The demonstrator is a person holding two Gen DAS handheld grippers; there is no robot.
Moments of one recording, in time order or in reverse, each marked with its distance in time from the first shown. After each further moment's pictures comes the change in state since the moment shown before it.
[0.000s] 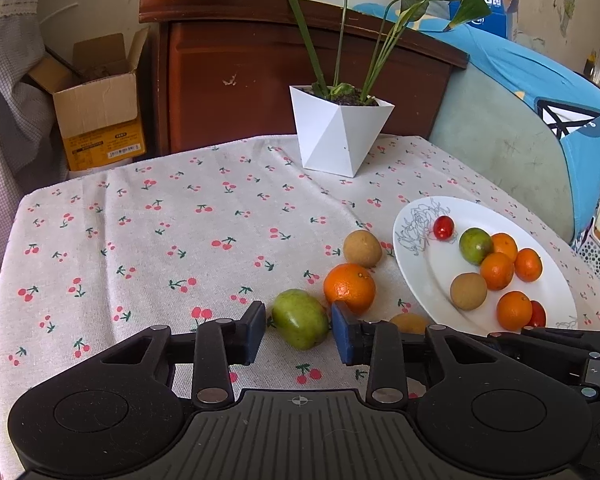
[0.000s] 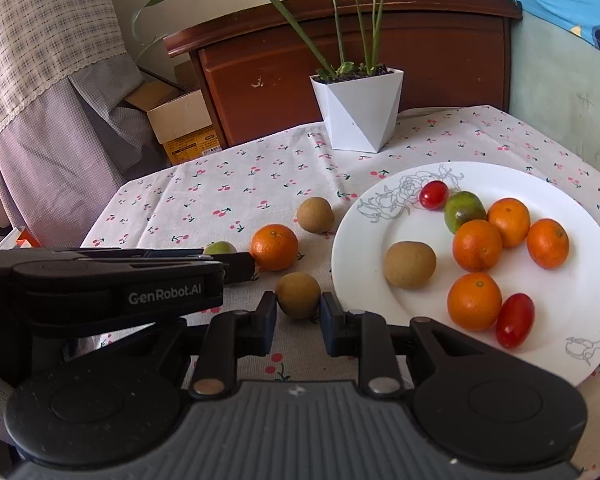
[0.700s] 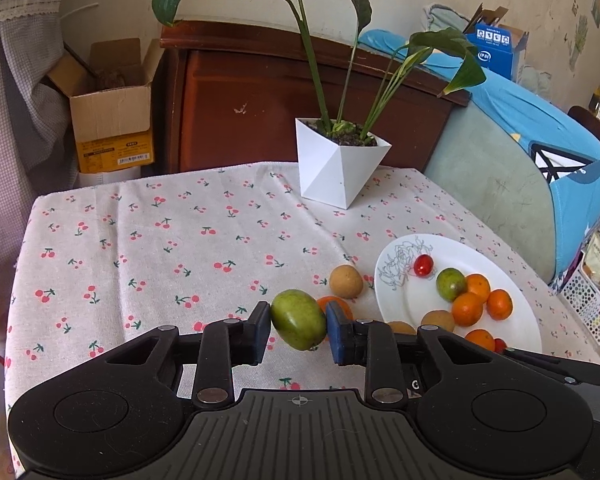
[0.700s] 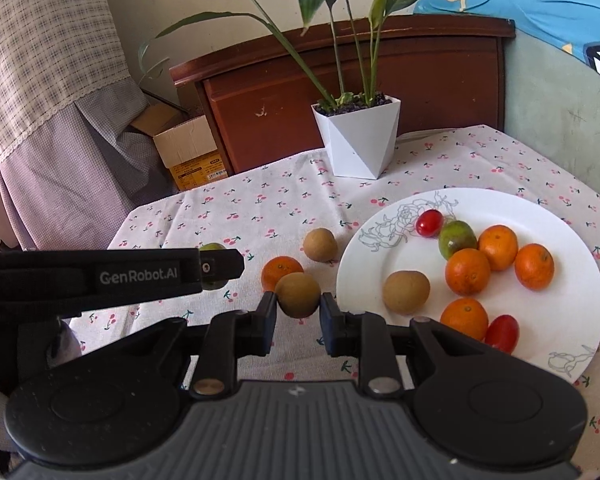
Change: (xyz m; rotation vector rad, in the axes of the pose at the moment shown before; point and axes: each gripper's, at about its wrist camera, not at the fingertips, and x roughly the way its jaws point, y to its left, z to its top) left arm -0.030 -0.001 0.018 -0.082 -0.032 -0.020; right arm -0.024 -0.001 0.014 0.036 -0.053 0.002
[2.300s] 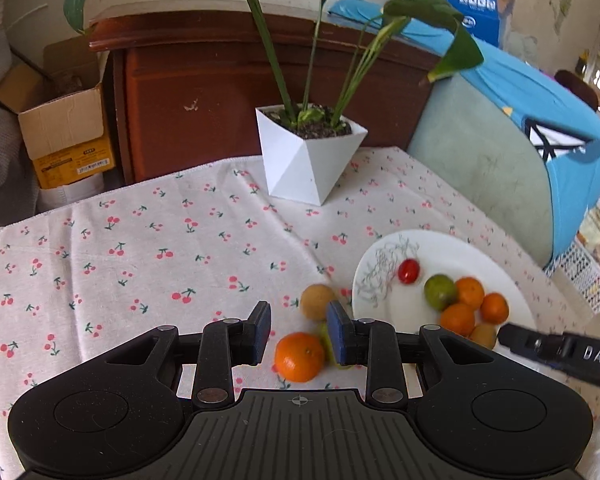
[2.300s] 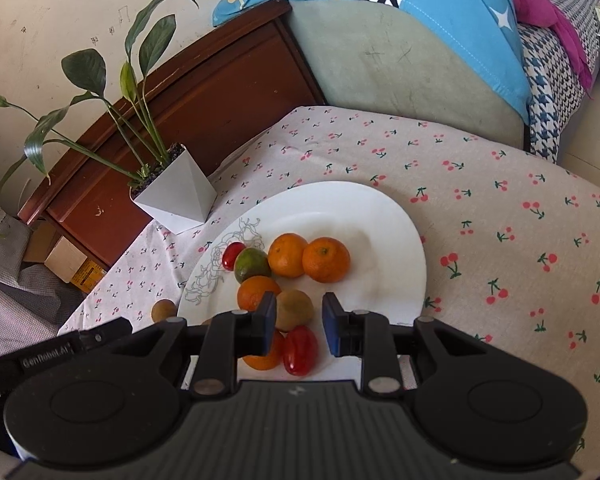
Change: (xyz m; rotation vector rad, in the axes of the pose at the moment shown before) left arm 0.037 -0.018 0.025 0.089 0.108 -0.032; right arm -0.029 -0.106 0.002 0.483 -0.020 -0.193
